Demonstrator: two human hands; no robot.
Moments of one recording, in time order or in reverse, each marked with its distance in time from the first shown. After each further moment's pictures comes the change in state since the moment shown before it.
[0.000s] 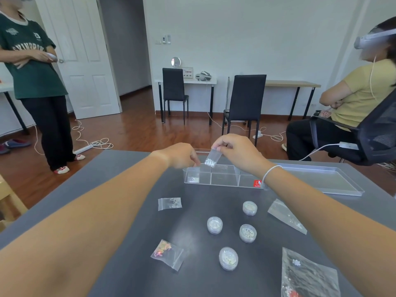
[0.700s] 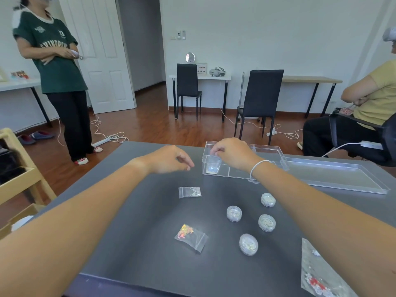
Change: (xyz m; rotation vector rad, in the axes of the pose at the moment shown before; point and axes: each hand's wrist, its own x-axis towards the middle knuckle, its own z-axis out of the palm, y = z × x) left_hand -0.073 -0.052 0.004 -0.233 0.082 -0.013; right_hand 0.013 -0.022 0.046 -0.310 -0.206 0.008
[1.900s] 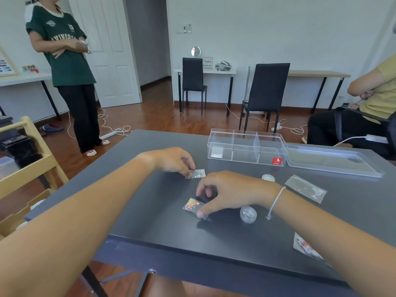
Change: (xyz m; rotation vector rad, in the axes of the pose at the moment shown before) left_hand -0.037 0.010 0.021 0.028 -0.155 -0.162; right_hand -0.116 -0.056 0.014 0.102 -0.467 -0.227
